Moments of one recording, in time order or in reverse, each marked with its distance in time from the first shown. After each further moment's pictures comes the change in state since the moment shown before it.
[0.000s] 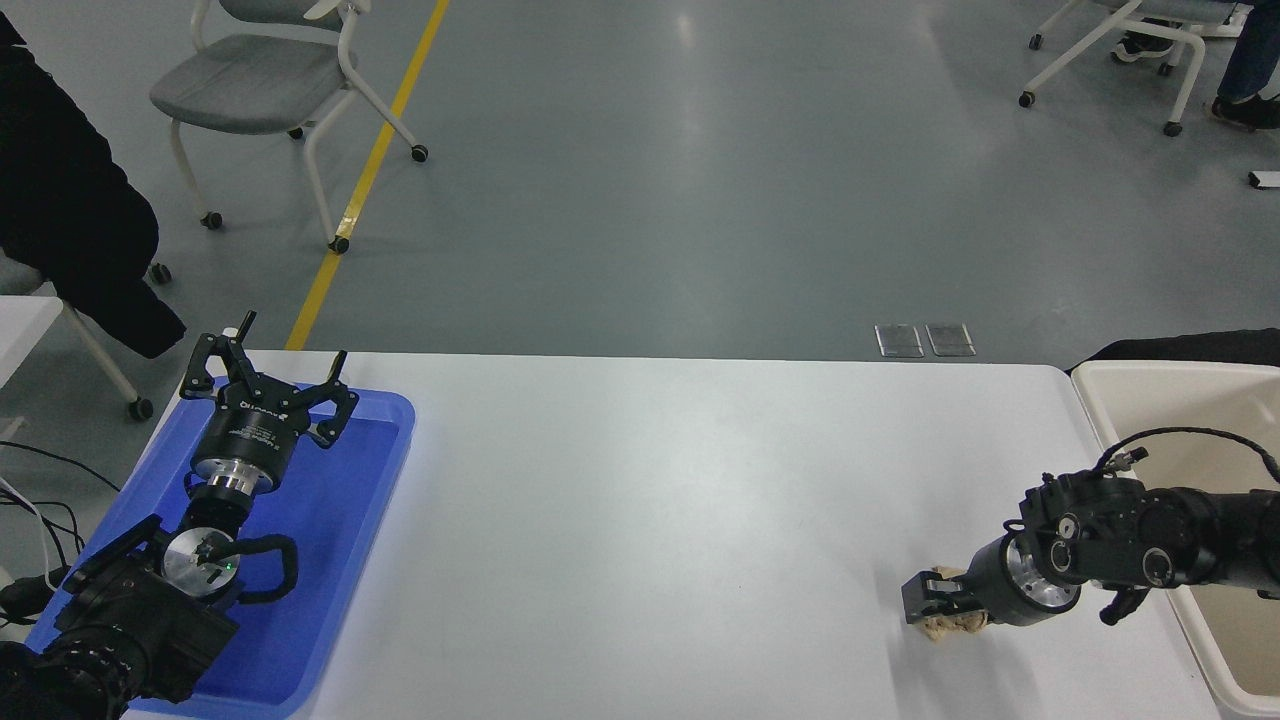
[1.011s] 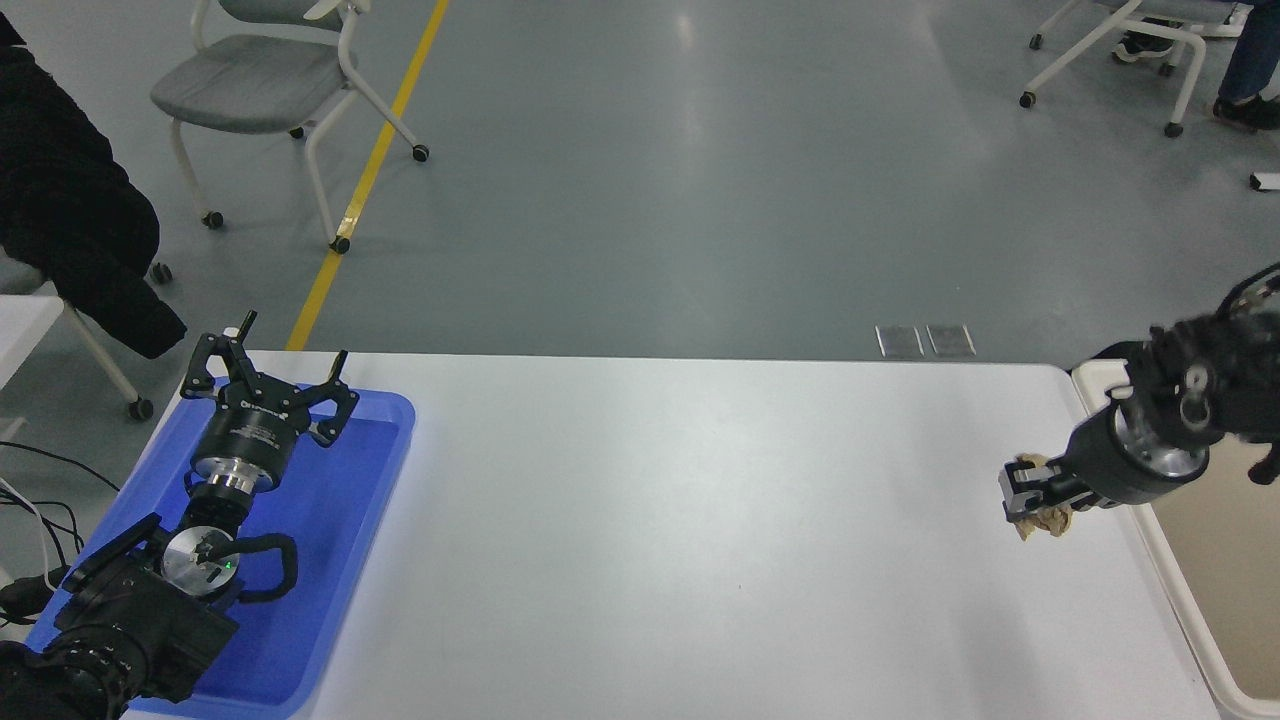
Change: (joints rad) left arm -0.001 0.001 0.000 -0.001 0.000 0.000 0.000; right arm 0.809 -0.175 -0.474 0.466 0.072 0.145 0.001
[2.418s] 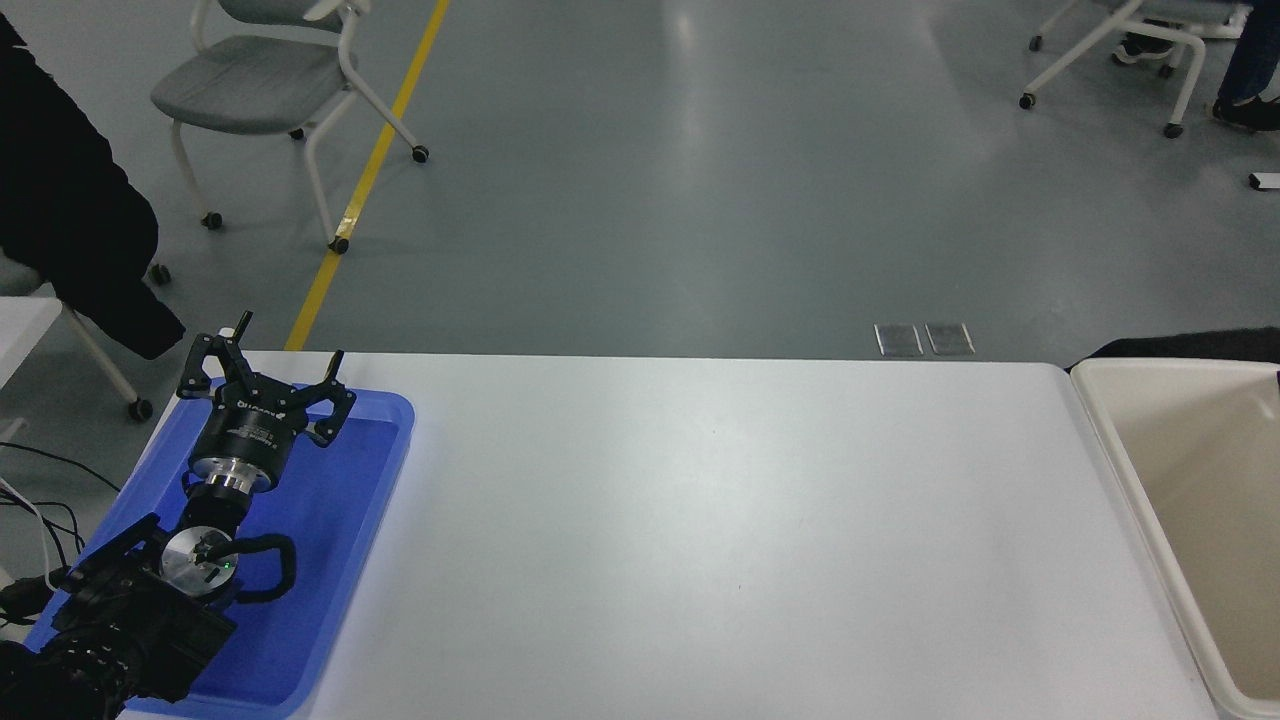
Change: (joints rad) left arm -0.001 0.001 0.000 0.000 0.000 0.000 0.000; right arm -0.420 -0.137 0.231 -0.861 -0.152 0.037 0.035
